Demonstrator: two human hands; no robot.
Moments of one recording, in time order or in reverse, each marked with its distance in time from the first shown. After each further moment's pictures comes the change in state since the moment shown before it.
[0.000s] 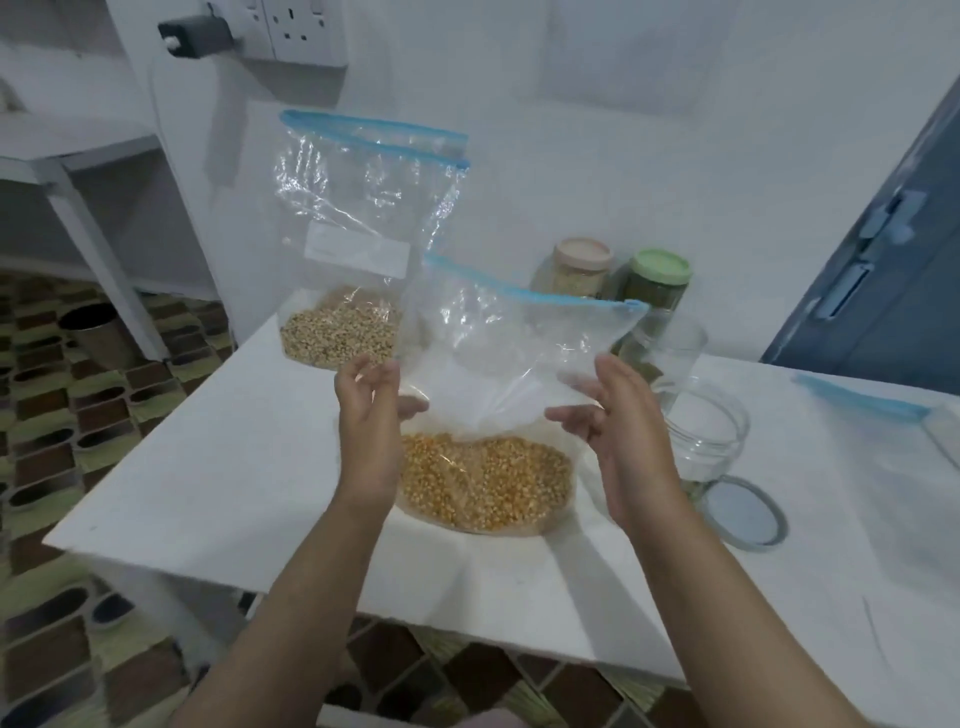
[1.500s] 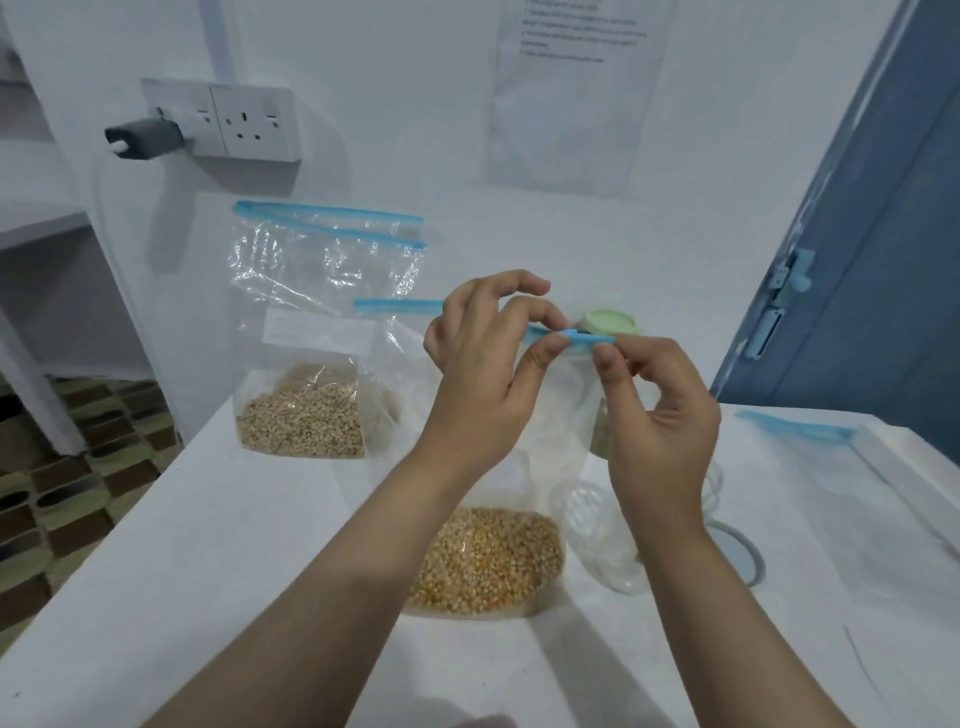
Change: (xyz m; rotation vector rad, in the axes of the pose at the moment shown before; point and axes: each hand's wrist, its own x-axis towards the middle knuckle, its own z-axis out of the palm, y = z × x) left_hand 0.011 0.095 0.089 0.451 -0.393 0.972; right_hand -0.012 -0.059 0.026 -0.391 0.230 -1.023
